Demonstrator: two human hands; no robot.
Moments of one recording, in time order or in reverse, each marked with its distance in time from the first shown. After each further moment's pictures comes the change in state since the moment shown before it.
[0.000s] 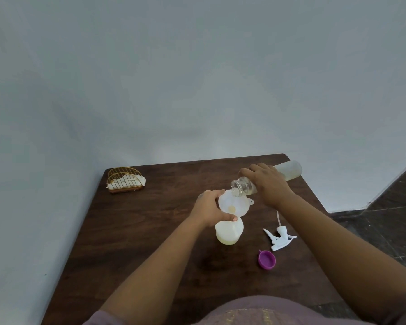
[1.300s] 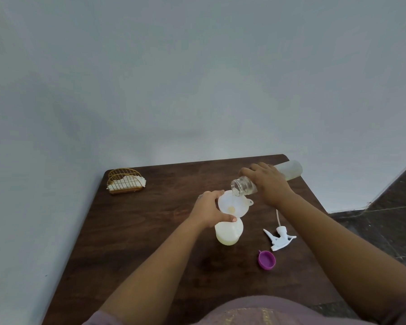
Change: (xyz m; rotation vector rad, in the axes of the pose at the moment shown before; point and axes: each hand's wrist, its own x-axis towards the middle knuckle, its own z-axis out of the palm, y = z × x) left_hand 0.000 -0.002 0.000 0.010 -0.014 0.013; right_hand 0.001 0.005 0.002 0.004 0.021 0.006
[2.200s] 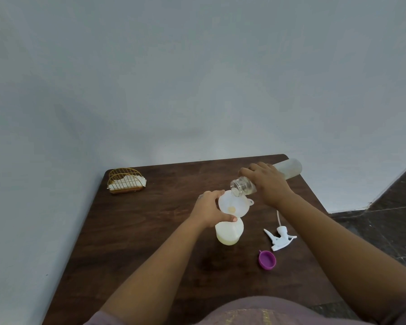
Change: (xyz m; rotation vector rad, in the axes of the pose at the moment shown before) left_hand 0.001 -0.003 0.002 -0.021 0.004 -0.005; right_hand -0.001 -0.005 -0.005 -0.009 0.013 -0.013
